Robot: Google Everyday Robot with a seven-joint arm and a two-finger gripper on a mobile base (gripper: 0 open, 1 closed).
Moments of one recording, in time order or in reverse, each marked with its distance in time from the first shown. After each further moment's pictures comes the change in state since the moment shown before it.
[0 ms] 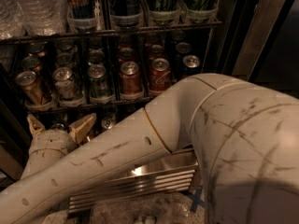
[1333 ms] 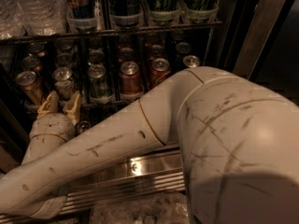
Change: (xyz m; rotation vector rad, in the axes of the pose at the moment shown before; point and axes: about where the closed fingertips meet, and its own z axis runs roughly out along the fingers) arm -0.043 -0.007 0.029 0.059 -0.157 -0.066
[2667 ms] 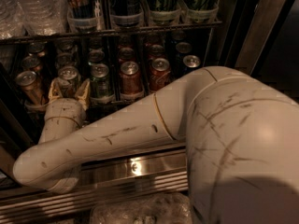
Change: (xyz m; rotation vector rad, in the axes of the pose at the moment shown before) arm -0.003 -0.022 0.049 0.012 -0.027 0.050
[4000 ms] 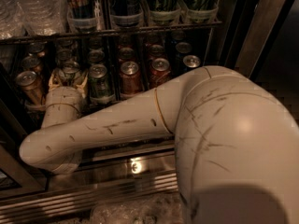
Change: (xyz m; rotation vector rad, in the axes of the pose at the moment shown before) arm -0.007 0.019 0.037 -0.052 -0.026 0.040
